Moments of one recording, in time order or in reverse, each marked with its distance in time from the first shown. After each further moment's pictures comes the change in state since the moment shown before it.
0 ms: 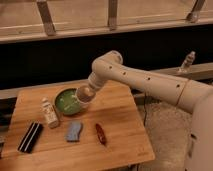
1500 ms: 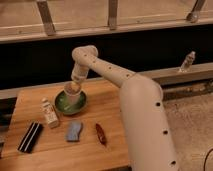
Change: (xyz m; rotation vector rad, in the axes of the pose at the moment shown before) arm -0.073 -0.030 0.125 -0.202 0.139 -0.130
